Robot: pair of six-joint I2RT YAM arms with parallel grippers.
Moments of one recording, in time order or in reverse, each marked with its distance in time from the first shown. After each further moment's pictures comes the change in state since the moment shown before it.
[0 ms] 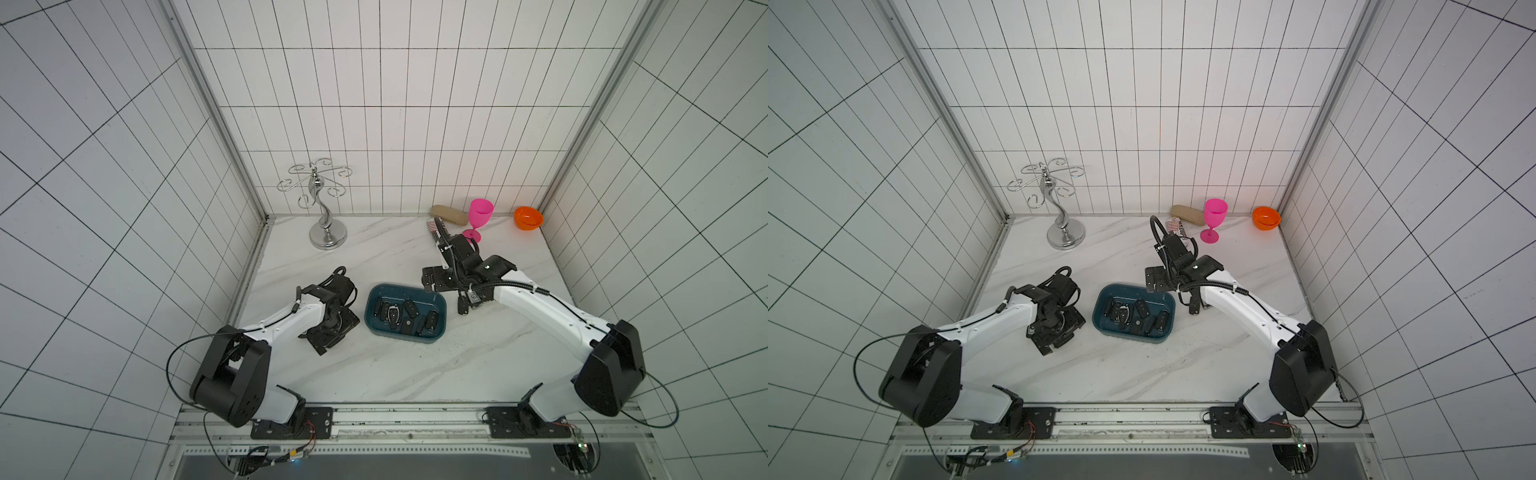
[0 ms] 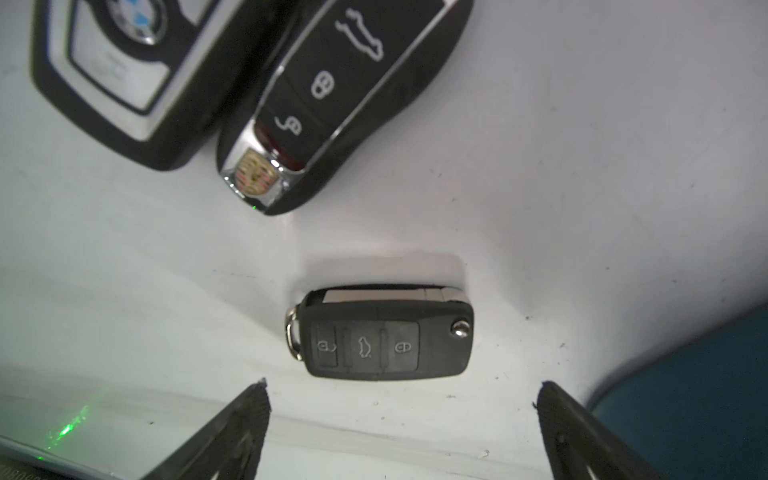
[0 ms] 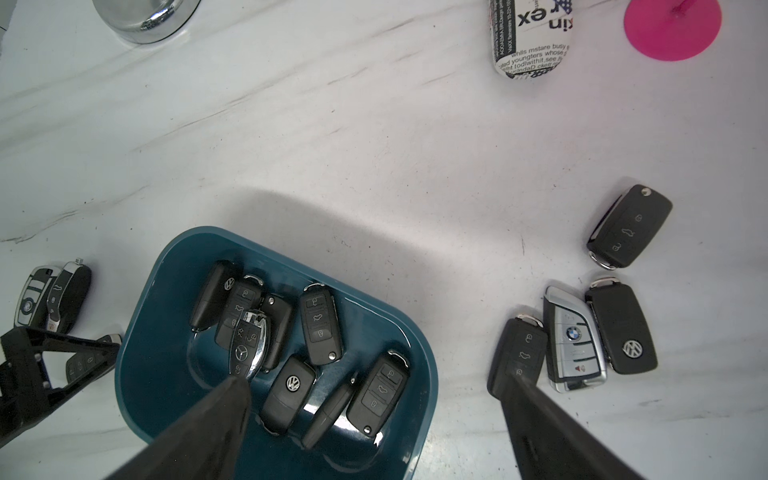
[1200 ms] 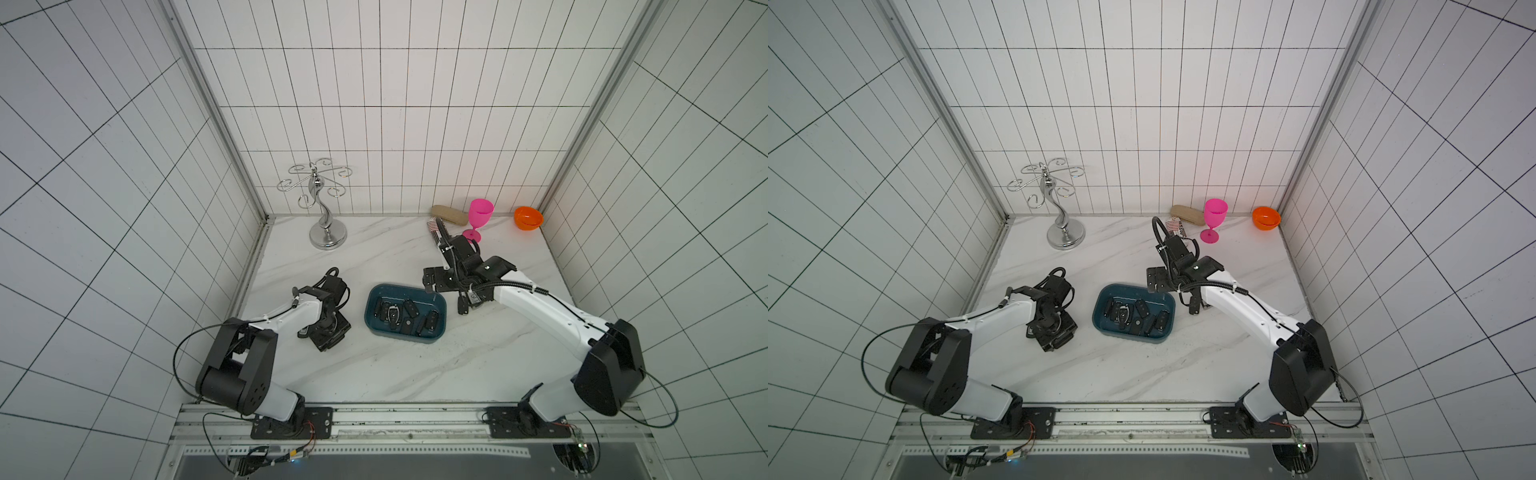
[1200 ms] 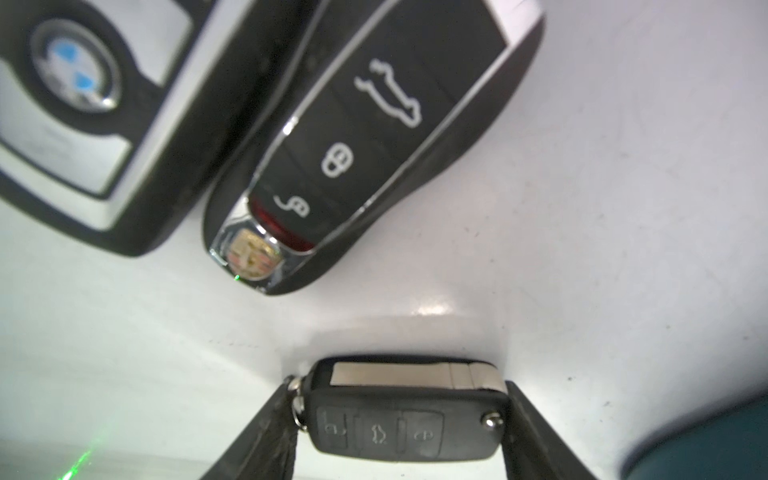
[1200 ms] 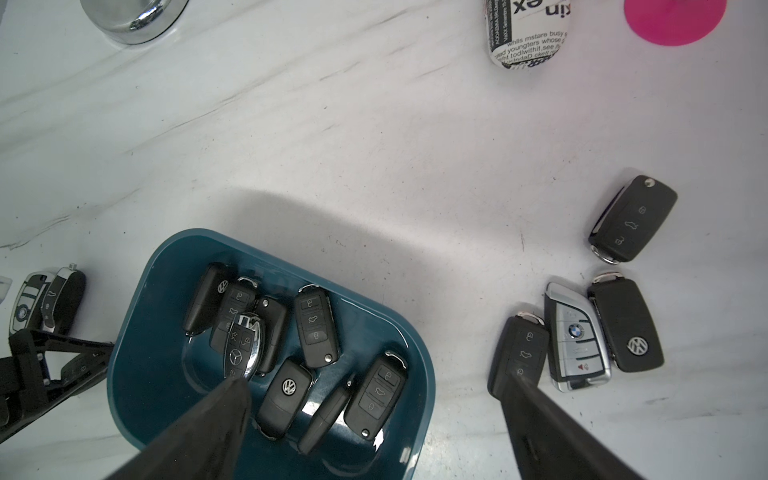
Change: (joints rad) left arm 0.072 0.043 -0.043 0.065 0.029 0.103; right arm -0.014 0.002 -0.024 0.019 -0.009 0.014
